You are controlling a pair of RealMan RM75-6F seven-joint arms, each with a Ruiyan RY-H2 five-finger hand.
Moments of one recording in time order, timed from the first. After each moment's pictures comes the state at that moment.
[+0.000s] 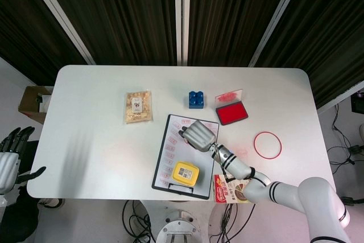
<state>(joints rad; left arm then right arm) -0.04 -1.14 -0.01 -1.44 1.57 1.57 -0.19 0.87 -1.85 0.09 -1.04 -1.53 0.91 -0.20</state>
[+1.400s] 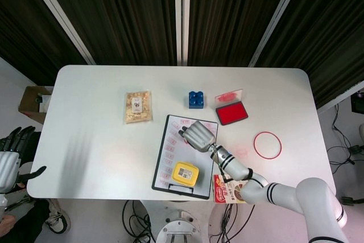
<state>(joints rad) -0.04 -1.14 -0.01 -1.43 1.57 1.57 -0.21 0.87 -1.87 0.09 -1.04 -1.45 0.85 -0.28</state>
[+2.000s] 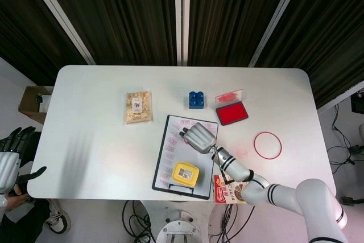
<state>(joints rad) -0.04 -1.14 -0.01 -1.43 1.57 1.57 -0.20 0.86 -1.87 0.07 -1.03 -1.47 0.87 -0.28</state>
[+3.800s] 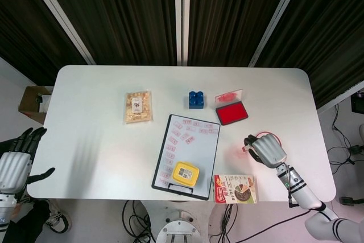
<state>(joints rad) -0.05 -1.14 0.00 -1.51 1.61 1.57 -0.11 0.46 -1.55 -0.11 -1.07 -1.63 1.30 0.02</state>
